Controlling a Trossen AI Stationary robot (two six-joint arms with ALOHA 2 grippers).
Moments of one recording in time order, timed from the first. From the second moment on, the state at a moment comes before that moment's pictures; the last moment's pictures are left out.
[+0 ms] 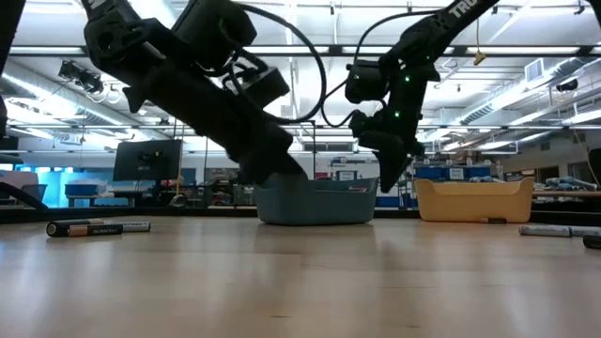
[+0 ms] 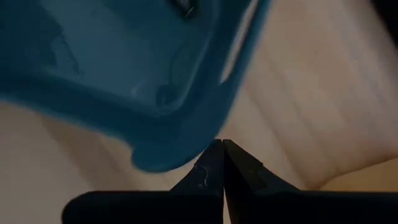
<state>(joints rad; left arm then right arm) -0.14 1.78 0.75 0.52 -0.68 0.07 -0.45 1.75 1.17 -0.69 0.13 0.14</state>
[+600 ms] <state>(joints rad) -0.14 1.68 0.75 0.27 -0.87 0.02 -0.30 1.74 1.11 -0.54 0.08 0.21</state>
